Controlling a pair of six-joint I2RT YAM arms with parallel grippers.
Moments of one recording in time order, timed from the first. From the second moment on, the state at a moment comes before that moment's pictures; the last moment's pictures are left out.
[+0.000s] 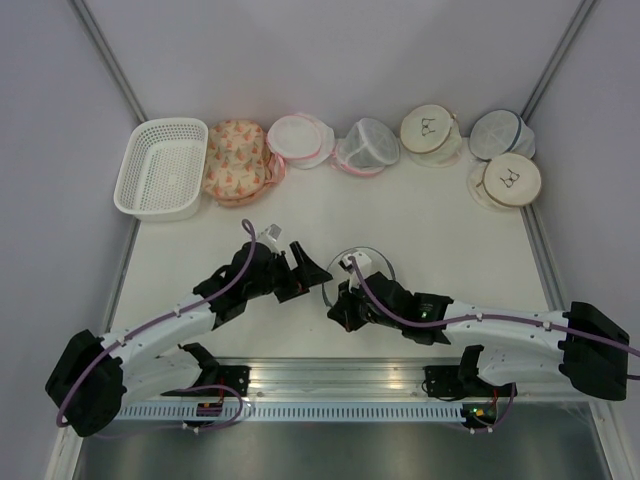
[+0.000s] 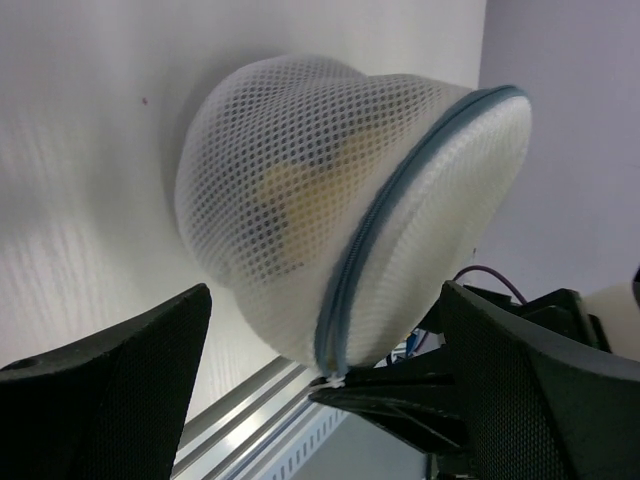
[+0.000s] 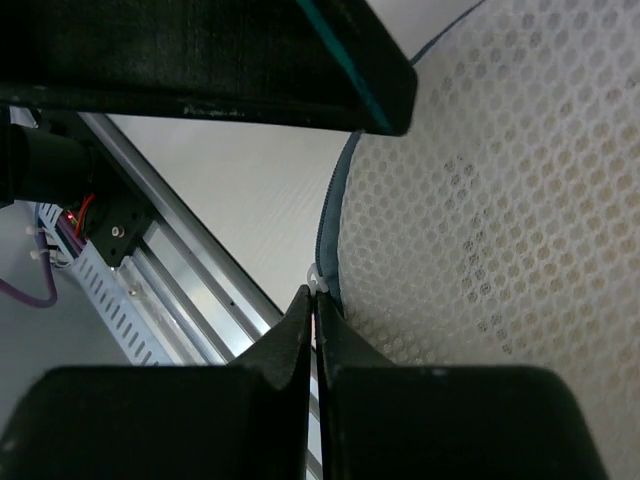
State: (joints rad) left arm -0.71 1.04 0.50 0.00 0.20 -1.06; right arm 1.15 1.14 0.58 0.00 0.09 0.63
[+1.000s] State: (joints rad) left arm -0.74 1.10 0.45 0.19 0.27 -1.12; right arm 1.15 1.02 0.69 -0.40 0.18 0.63
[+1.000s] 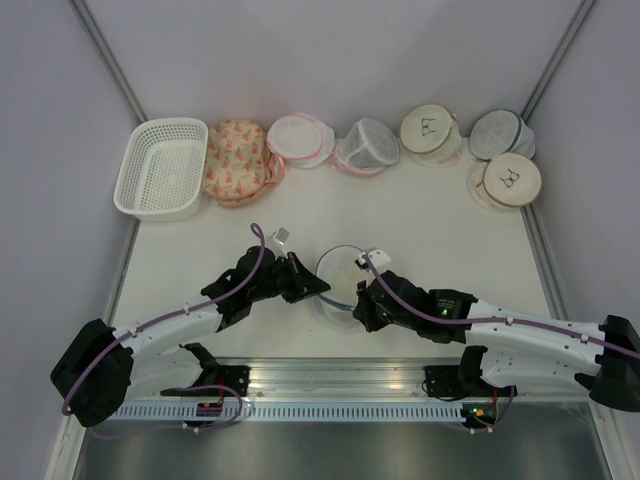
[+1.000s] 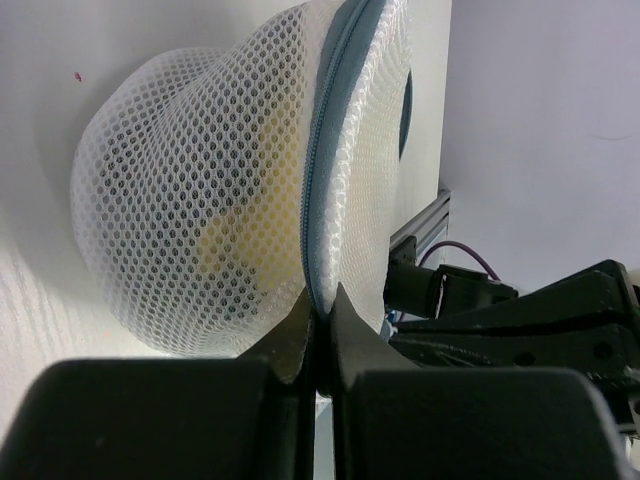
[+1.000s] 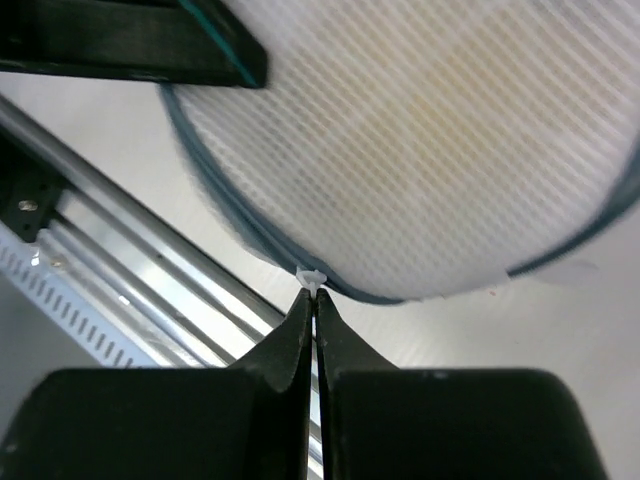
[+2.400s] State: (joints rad) left arm -0.74 1.24 0.32 0.26 0.14 -1.13; right arm 1.15 1.29 0.79 -0.82 0.67 0.87
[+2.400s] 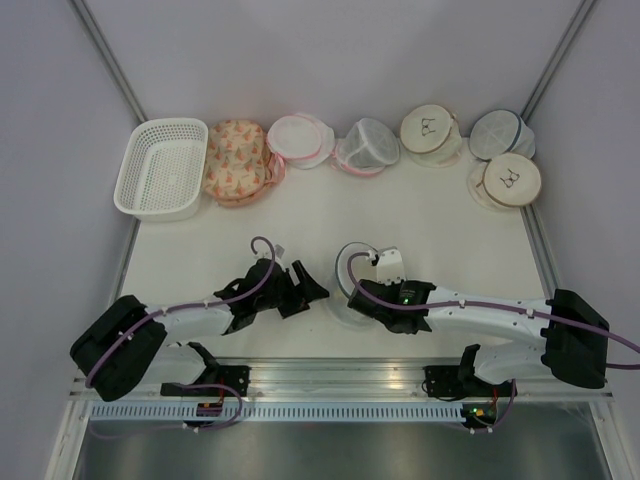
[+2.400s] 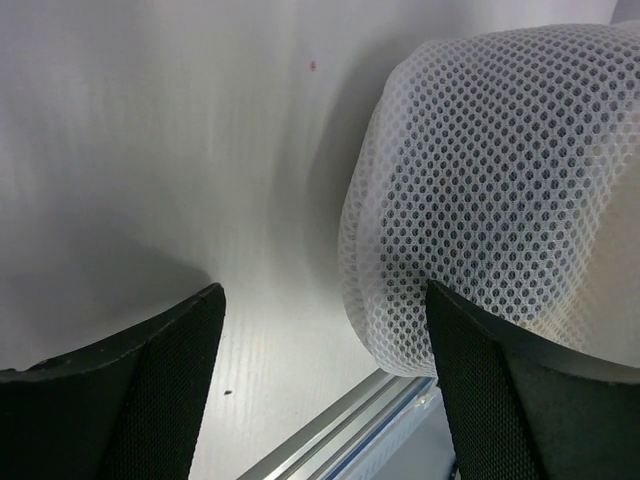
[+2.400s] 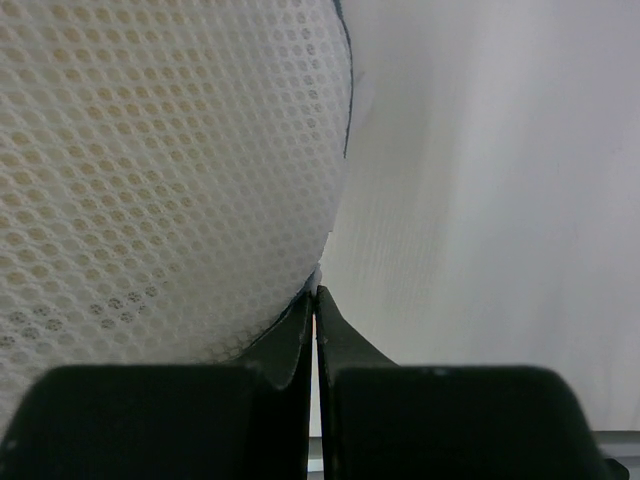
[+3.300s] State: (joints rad) left arm -0.76 1.57 0.38 0.69 0.31 -1.26; right arm 1.15 1.33 0.74 -0.69 0.58 0.84
